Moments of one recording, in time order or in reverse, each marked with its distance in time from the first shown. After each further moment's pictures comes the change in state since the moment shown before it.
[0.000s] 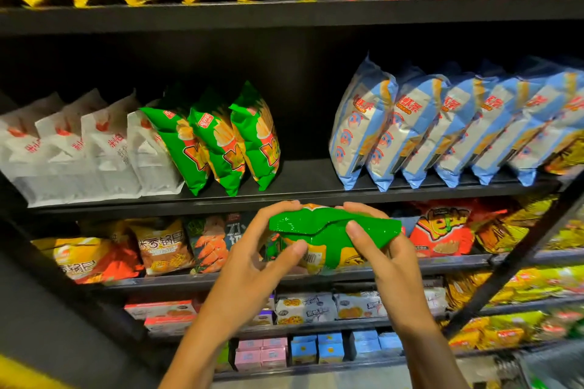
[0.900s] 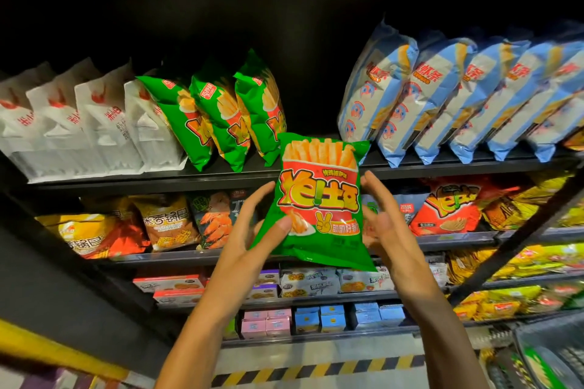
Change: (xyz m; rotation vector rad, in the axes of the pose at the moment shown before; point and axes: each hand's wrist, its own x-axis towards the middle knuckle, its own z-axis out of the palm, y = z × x) left_hand -0.011 -0.034 -0.016 -0.160 0.120 -0.229; right_hand -0.009 0.014 -0.007 -0.147 -0.212 0.083
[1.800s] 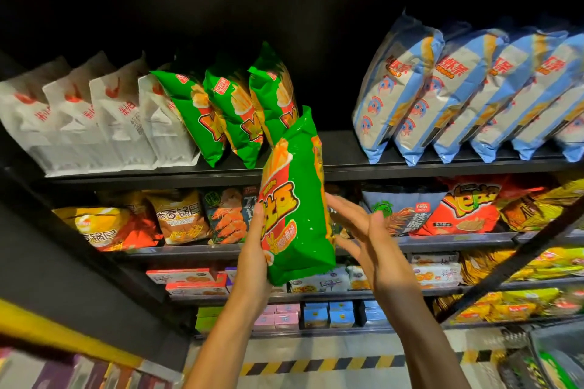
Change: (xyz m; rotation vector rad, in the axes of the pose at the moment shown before) left_hand 0.019 -0.033 0.009 -0.469 0.274 -0.301; right_hand 0.006 0.013 0.041 0.129 -0.051 0.072
